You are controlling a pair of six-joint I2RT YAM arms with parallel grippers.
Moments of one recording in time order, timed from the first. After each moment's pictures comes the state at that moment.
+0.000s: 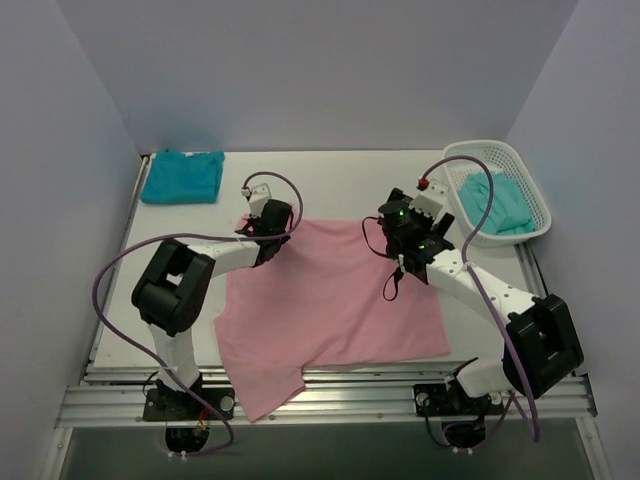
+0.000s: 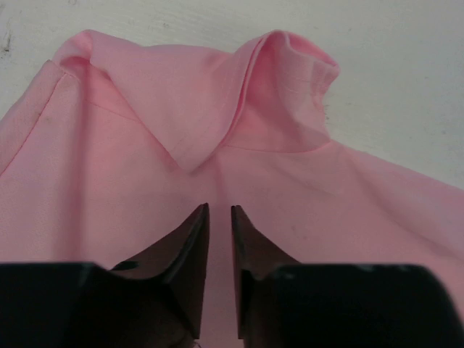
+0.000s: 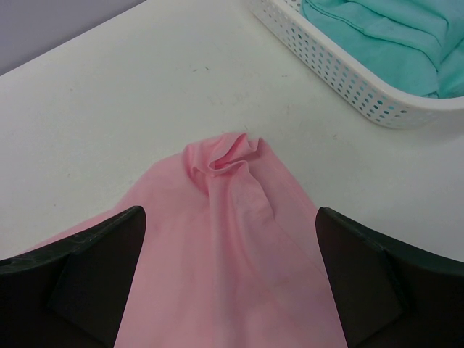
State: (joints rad) left arm -0.54 1.87 1.11 0.06 -0.51 -0.68; right arm 0.53 1.39 0.92 -0.15 0.88 0.65
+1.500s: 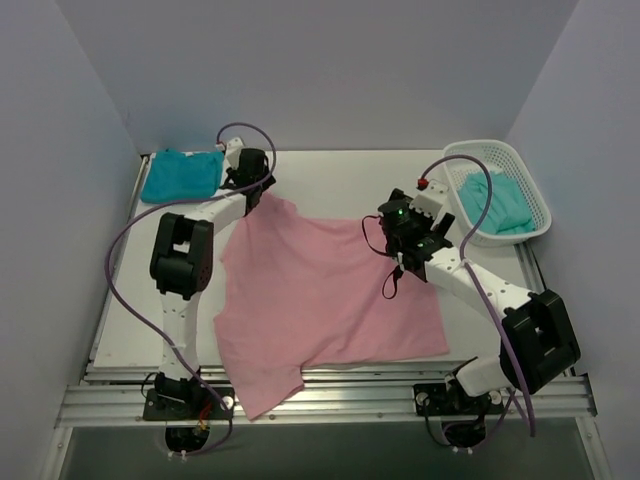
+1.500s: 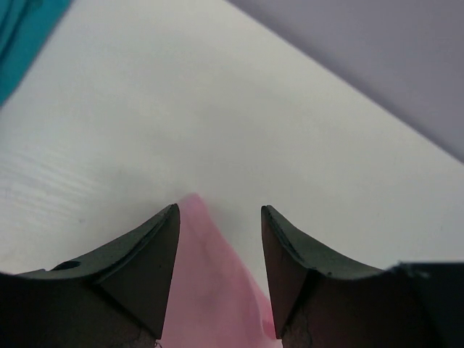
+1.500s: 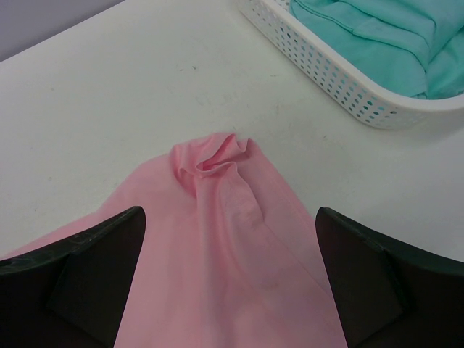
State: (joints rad) left arm -0.32 2.19 1.62 0.02 -0.39 -0.70; right arm 0.52 1.41 0.92 -0.15 0.90 0.64
